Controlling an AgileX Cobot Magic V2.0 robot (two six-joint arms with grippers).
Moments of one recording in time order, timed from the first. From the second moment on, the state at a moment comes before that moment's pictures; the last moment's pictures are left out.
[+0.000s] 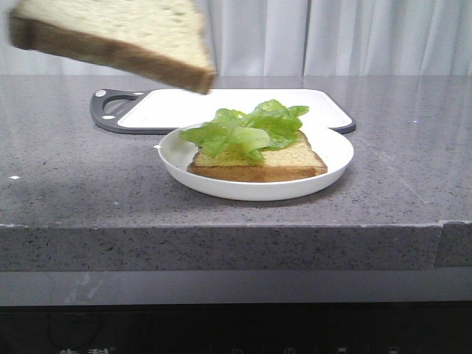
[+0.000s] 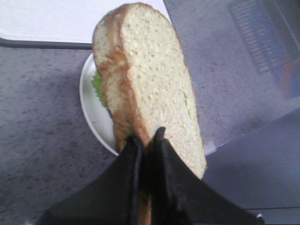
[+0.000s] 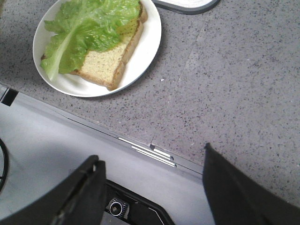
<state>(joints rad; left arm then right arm) -0.29 1.13 -0.94 -0.91 0.78 0.38 0.10 0.83 -0.96 0.37 1.06 -0.26</state>
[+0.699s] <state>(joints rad) -0.29 1.63 -0.99 -1.52 0.91 0.96 0.10 0.83 -0.96 0.37 1.06 -0.26</state>
